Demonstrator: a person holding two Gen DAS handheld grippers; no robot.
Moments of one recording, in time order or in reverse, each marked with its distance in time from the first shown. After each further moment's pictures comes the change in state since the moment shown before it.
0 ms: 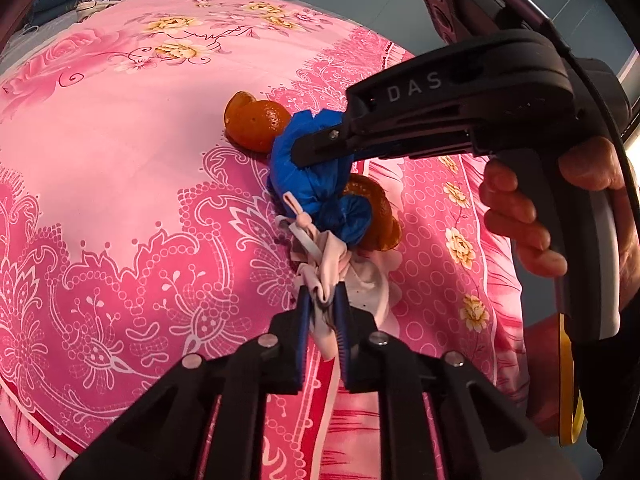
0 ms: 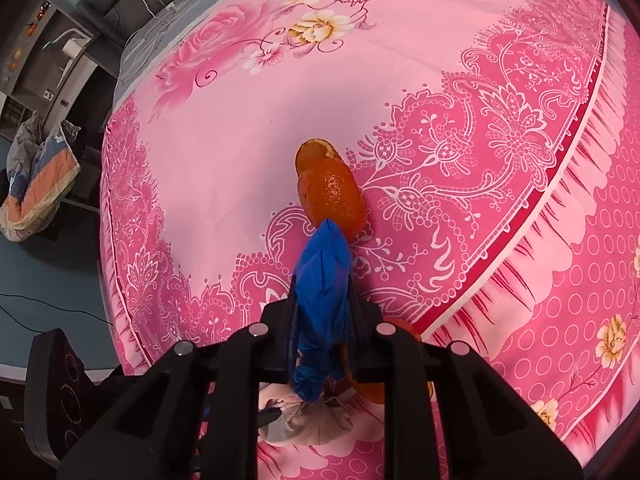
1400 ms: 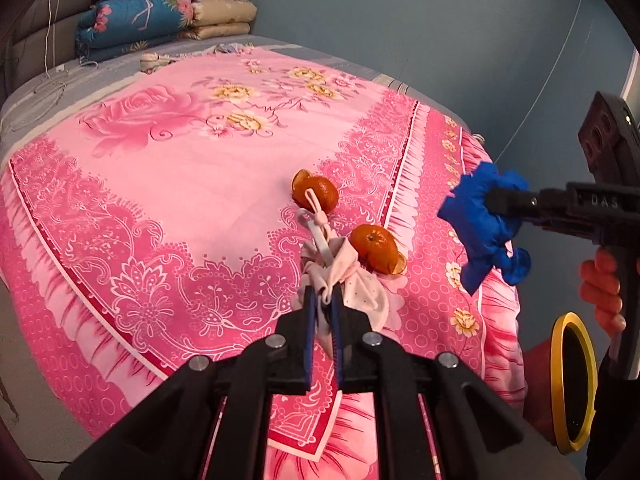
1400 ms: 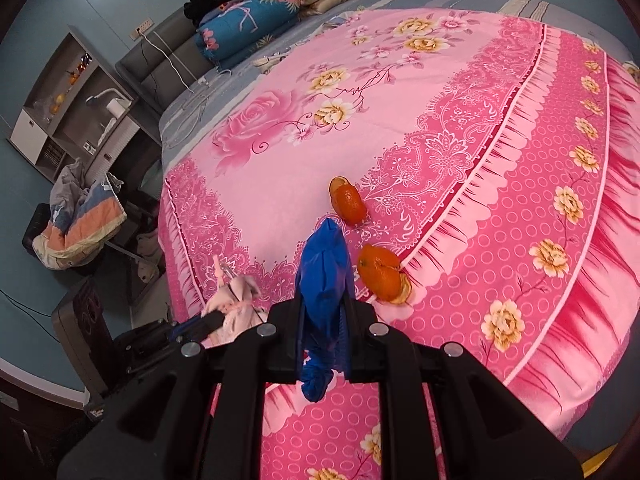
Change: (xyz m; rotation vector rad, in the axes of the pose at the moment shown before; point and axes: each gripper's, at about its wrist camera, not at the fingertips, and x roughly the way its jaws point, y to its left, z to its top) left arm -0.117 -0.012 -0.022 -0.025 -0.199 0.173; right arm -0.157 -0.004 -0.108 0.063 -0.284 0.103
